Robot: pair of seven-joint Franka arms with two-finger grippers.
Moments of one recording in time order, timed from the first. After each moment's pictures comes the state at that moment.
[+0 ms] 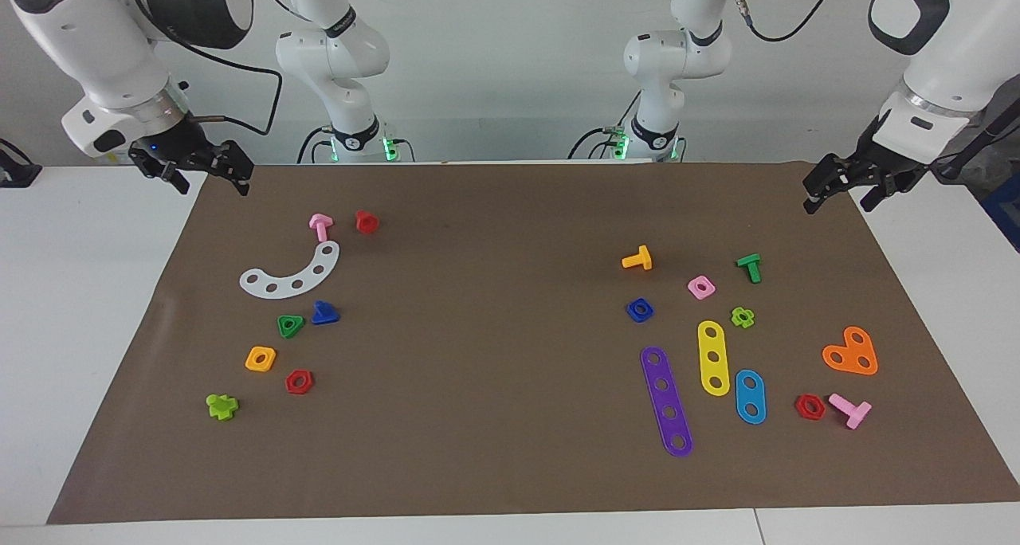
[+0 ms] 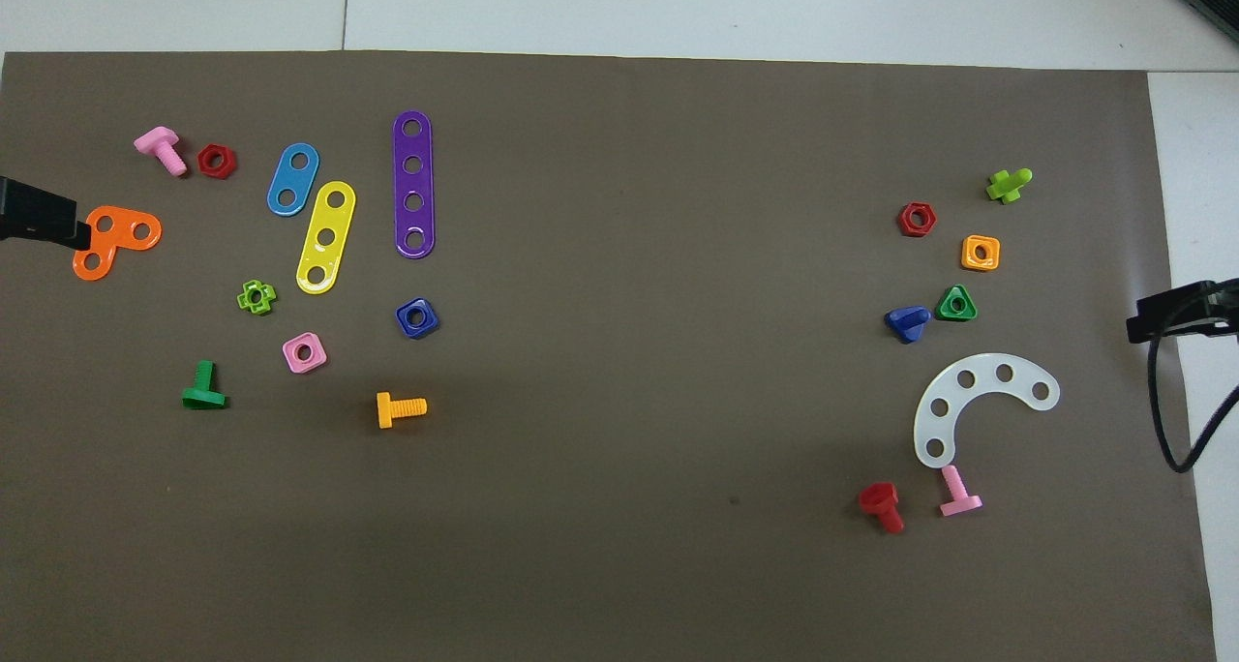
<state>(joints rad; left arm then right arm) -0.03 0.10 0.09 -1.45 -0.03 1.56 0.08 0.02 -0.05 -0.15 -1.66 -0.04 1.52 -0.08</state>
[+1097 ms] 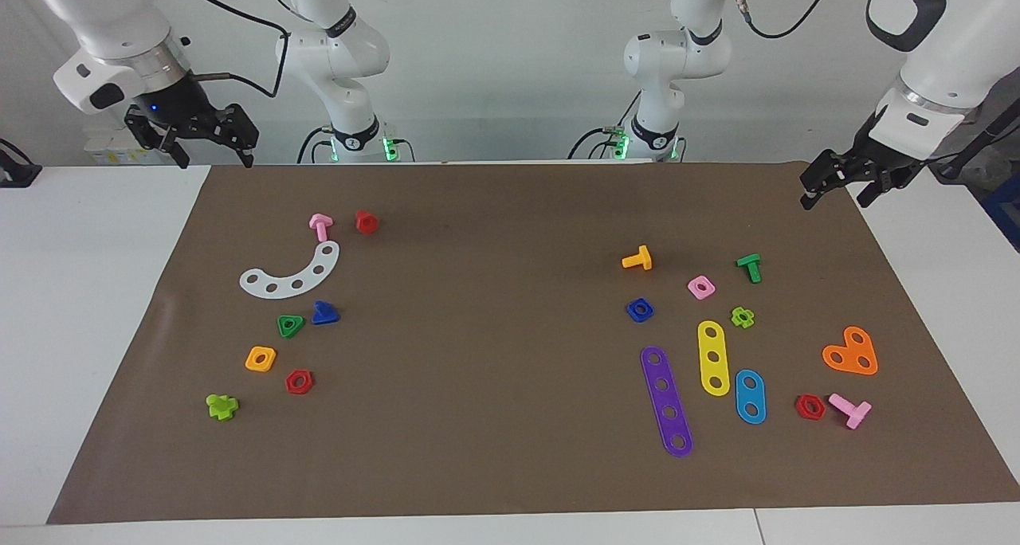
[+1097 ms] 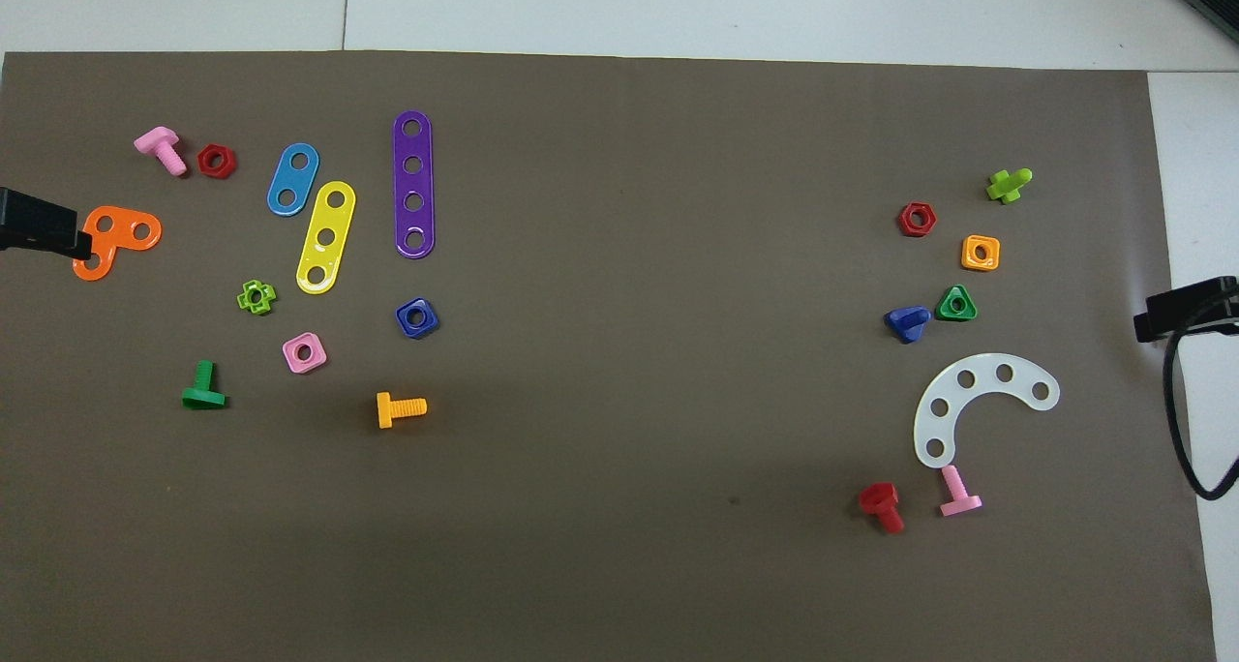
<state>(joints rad) -0.03 0.09 0.09 -1.47 -0.03 1.56 0.08 0.05 -0.05 -0.13 -1.56 -0.03 1.44 -0.07</state>
